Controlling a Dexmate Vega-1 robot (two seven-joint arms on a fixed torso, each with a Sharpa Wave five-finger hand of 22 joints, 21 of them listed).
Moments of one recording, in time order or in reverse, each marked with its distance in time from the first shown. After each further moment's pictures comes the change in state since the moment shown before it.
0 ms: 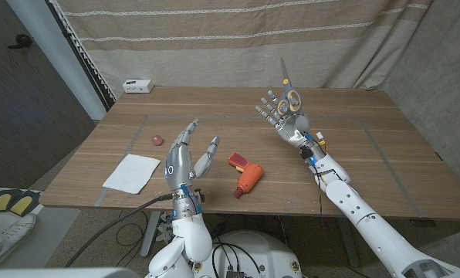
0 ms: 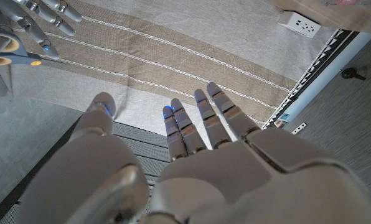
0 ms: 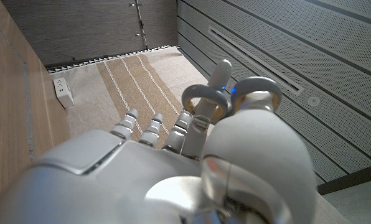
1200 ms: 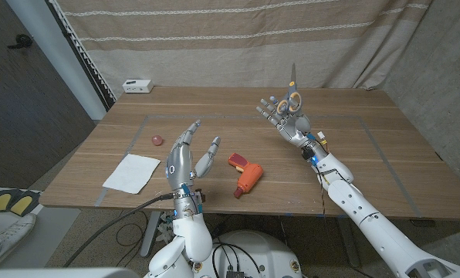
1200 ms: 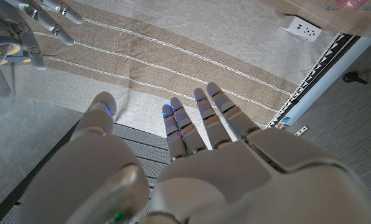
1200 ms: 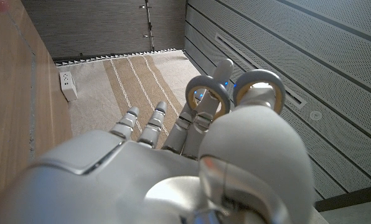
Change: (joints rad) left arm -0.010 0.019 0.017 -0.004 -0.020 0.008 0.000; left_hand 0.005 0.005 0.000 0.000 -0.007 0.020 -0.005 0.000 0.000 0.021 0.000 0.000 0.000 0.018 0.004 0.000 0.000 0.000 0.000 0.000 0.000; right arm -0.002 -0.026 -0.006 -0.010 -0.044 0.039 -0.009; right_hand 0.026 0.063 -0.097 0.002 -0.012 0.099 -0.002 -0.247 -0.047 0.315 -0.018 0.128 0.025 0.182 -0.005 0.038 0.003 0.031 -0.006 0.000 0.000
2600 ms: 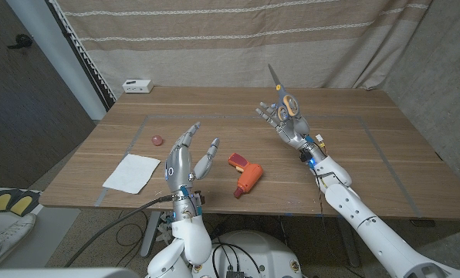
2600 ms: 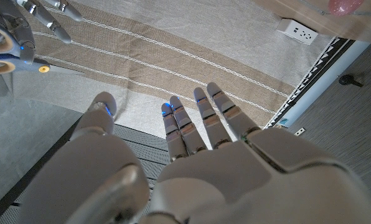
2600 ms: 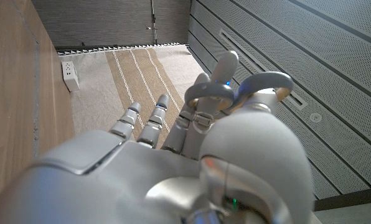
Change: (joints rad) left arm 0.019 -0.002 -0.009 -0.003 -0.005 -0.012 0.000; left_hand 0.000 0.000 0.000 0.000 0.000 0.034 -0.012 0.004 0.000 0.023 0.002 0.000 0.000 0.013 0.002 0.000 0.000 0.000 0.000 0.000 0.000; right arm -0.017 0.014 -0.010 0.002 -0.036 0.059 -0.040; right_hand 0.000 -0.027 -0.111 0.027 -0.011 0.109 0.057 0.165 0.163 0.002 -0.004 0.105 0.187 0.049 0.000 0.042 0.093 0.056 -0.001 0.008 0.002
